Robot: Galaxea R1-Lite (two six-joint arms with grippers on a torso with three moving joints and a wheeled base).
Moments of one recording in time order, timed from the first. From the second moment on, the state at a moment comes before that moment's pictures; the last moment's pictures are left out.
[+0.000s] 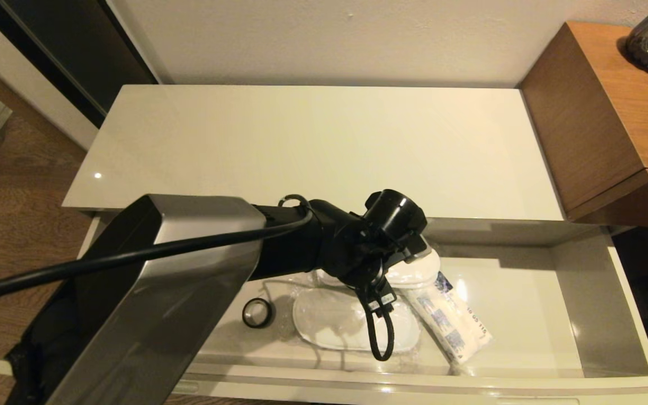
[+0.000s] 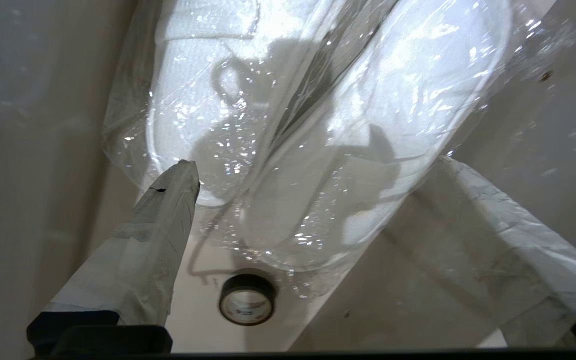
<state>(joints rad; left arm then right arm) -0.87 2.32 -1.92 0.51 0.31 0.48 0.00 0.00 0.00 0.00 0.00 0.00</state>
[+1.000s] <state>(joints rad) -0.90 2.37 -1.93 0.52 0.40 0.48 0.00 0.00 0.00 0.00 0.00 0.00</state>
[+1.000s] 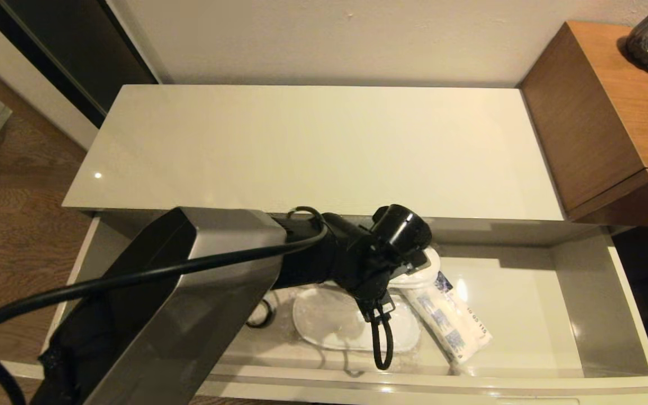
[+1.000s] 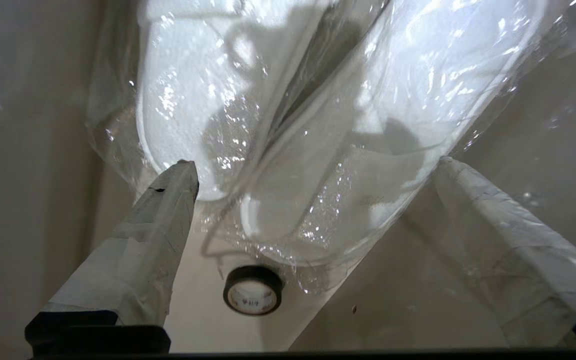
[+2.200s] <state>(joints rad) -0.90 2.51 -1.93 0.30 0.46 0.38 0.00 0.00 0.00 0.00 0.00 0.00</state>
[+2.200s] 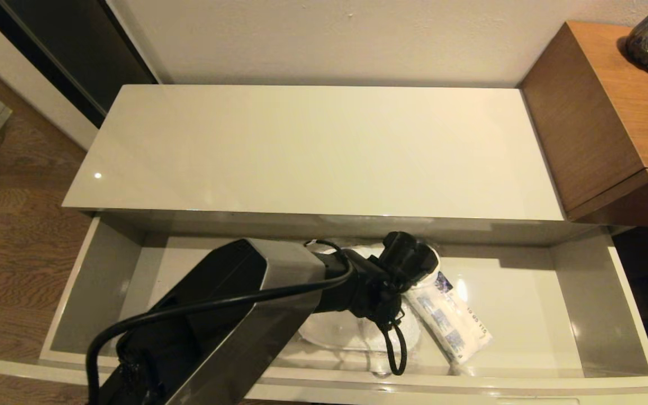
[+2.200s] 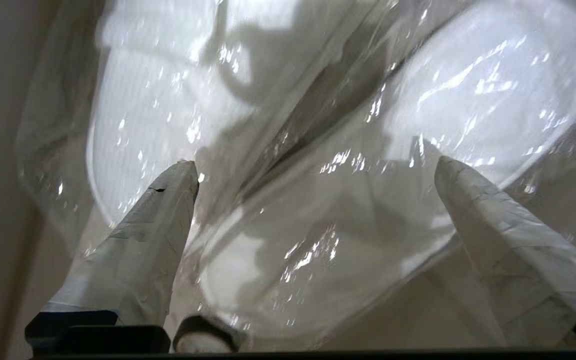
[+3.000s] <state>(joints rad) -0.90 2.55 -1.93 0.28 0.47 0.33 0.00 0.00 0.00 0.00 0.00 0.00</state>
